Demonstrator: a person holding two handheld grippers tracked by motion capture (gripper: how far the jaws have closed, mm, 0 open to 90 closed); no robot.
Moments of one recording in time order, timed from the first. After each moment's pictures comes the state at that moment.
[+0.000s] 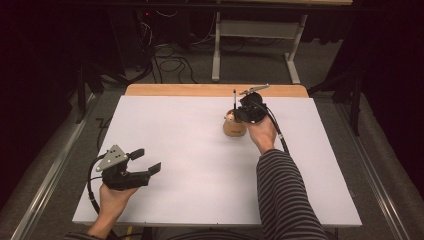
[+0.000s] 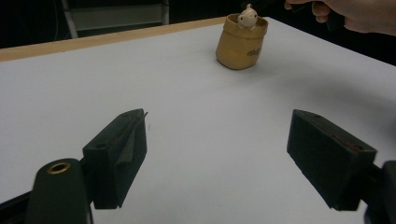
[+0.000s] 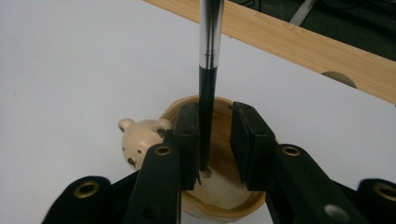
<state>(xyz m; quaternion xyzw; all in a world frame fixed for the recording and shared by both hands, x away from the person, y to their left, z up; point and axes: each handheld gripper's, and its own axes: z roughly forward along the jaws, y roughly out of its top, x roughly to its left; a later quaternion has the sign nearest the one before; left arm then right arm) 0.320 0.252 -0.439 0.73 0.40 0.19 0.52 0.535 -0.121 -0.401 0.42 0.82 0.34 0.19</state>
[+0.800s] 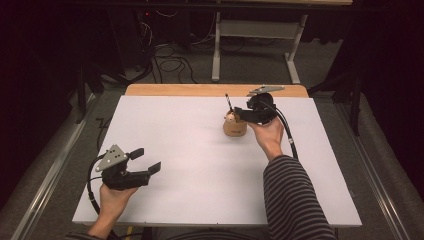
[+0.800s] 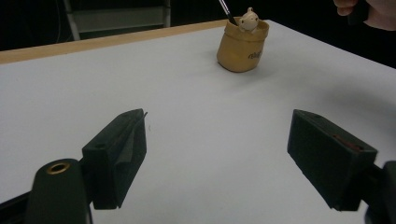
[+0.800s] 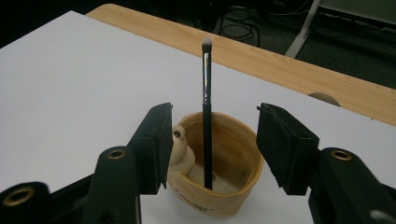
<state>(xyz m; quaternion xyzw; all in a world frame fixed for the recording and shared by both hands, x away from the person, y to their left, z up) 0.320 0.252 -0.438 0.72 0.41 0.20 0.53 0.508 -0.140 -0.377 0.42 0.79 0.40 0.21</state>
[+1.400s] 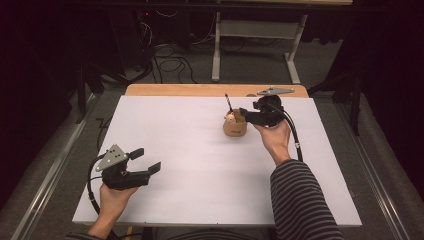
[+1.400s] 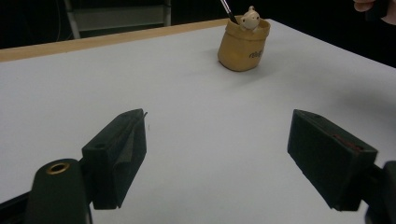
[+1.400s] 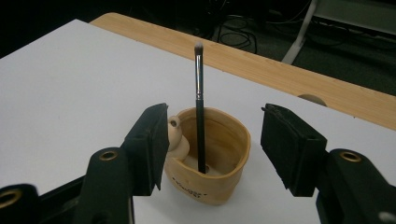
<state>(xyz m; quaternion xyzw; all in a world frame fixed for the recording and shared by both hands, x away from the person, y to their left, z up) 0.320 0.252 -0.438 0.72 0.41 0.20 0.52 0.492 -0.155 -0.369 0.42 0.78 0.41 0.22</state>
